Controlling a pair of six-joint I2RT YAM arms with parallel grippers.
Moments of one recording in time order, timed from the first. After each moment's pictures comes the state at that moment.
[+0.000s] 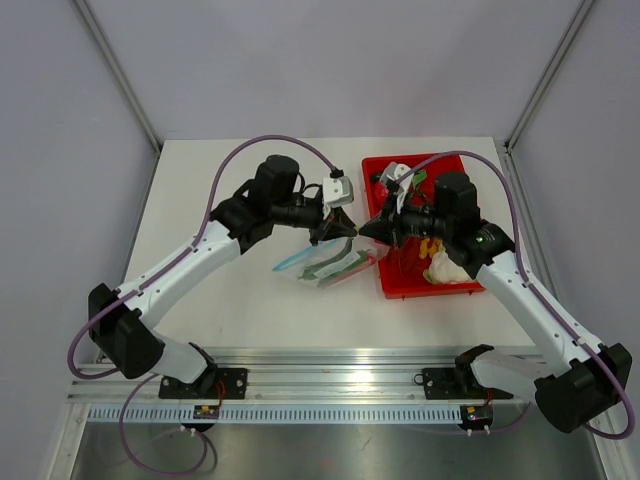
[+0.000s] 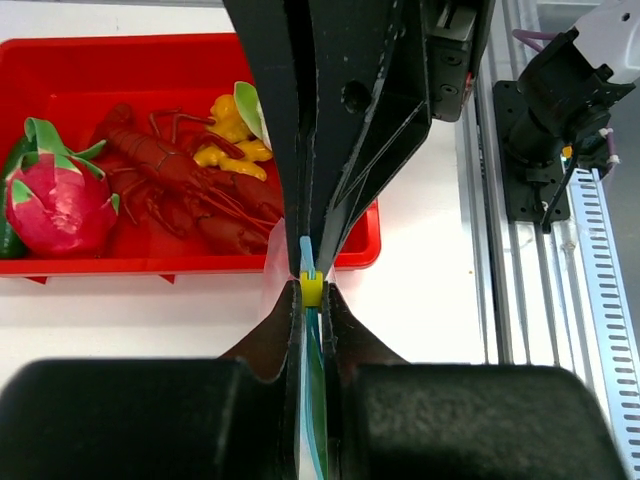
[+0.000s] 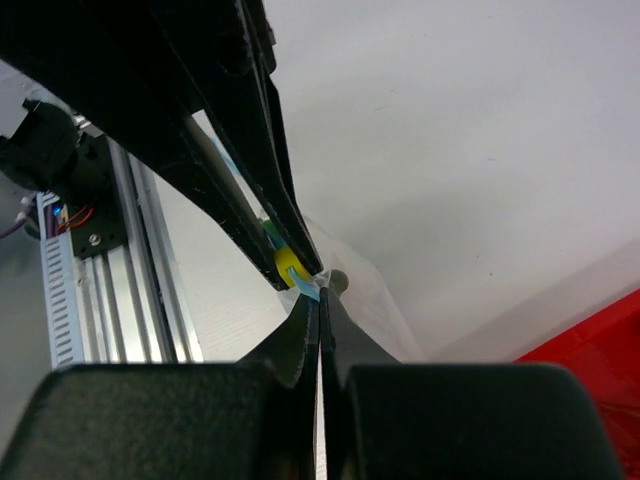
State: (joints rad) left arm -0.70 1.43 1.35 -0.38 0.76 0.33; right arm 0.44 1.15 1.08 -0.34 -0.75 -0.14
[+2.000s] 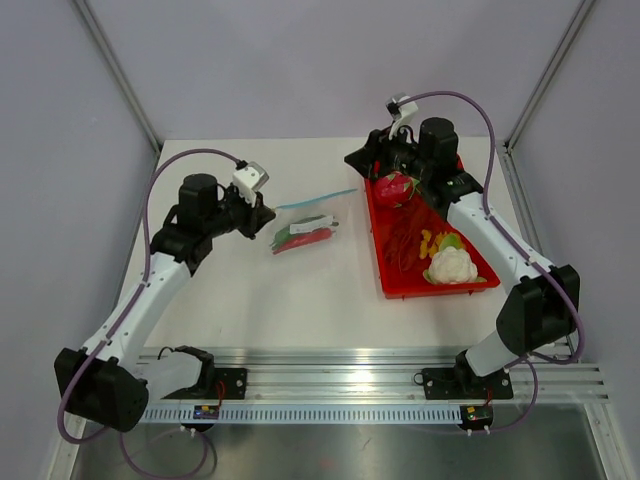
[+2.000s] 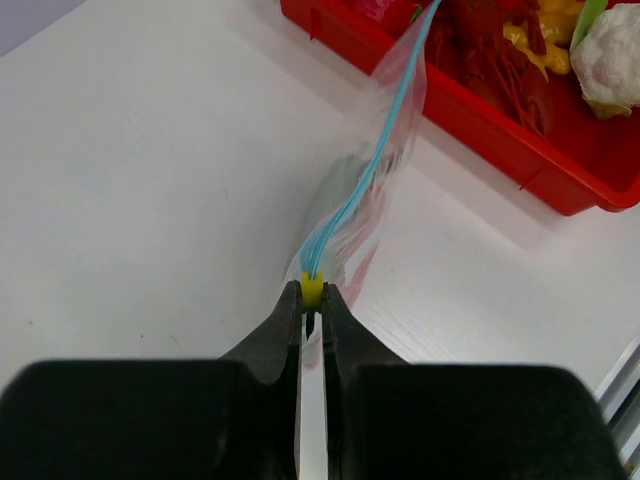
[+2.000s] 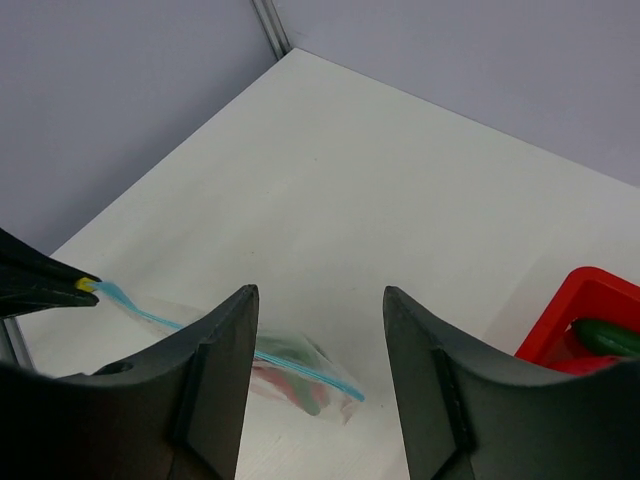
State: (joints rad) left arm -0.30 1.15 1.04 -0.36 0.47 0.18; right arm 0.37 1.55 1.39 0.01 -0.49 0.19
